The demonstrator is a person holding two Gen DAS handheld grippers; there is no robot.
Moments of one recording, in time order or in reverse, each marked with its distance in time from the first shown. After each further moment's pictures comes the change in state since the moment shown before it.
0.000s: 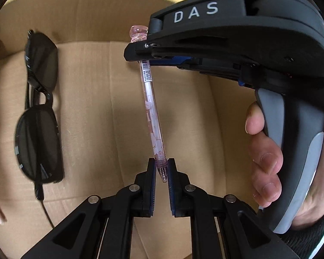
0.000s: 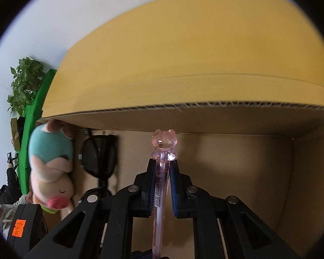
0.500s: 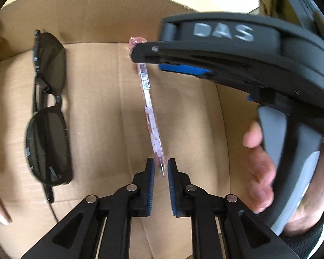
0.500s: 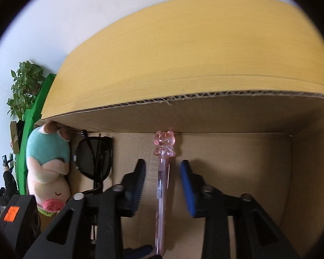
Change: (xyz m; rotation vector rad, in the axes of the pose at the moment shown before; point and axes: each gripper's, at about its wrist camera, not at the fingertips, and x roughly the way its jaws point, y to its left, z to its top) left arm -0.008 -0.003 -0.012 -0.013 -0.020 0.026; right arm -0.015 -0.016 -0.013 0.001 -0.059 -0.001
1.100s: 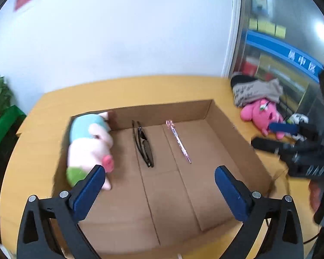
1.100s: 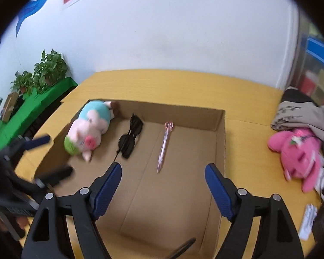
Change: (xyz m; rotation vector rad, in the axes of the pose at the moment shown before) left arm -0.185 -0.014 -0.171 0.268 -0.674 0.334; right arm -0.206 0.071 -0.207 -0.283 -0.432 -0.232
